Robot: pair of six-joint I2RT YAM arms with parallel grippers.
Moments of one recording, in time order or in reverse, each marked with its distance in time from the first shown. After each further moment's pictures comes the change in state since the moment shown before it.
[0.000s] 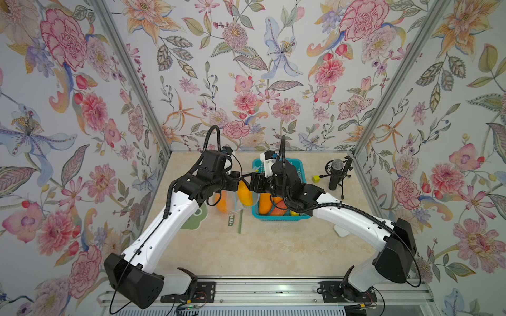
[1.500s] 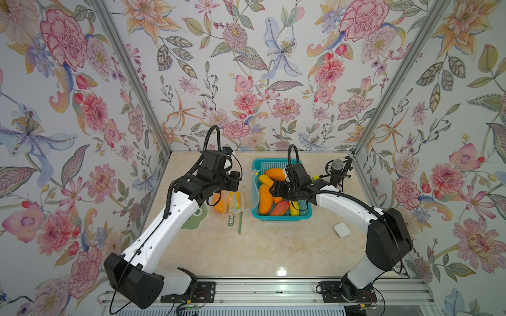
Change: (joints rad) left arm 0.000 0.000 0.000 0.000 -0.001 0.000; right arm -0.275 0.101 -0.117 -0.309 -0.099 0.008
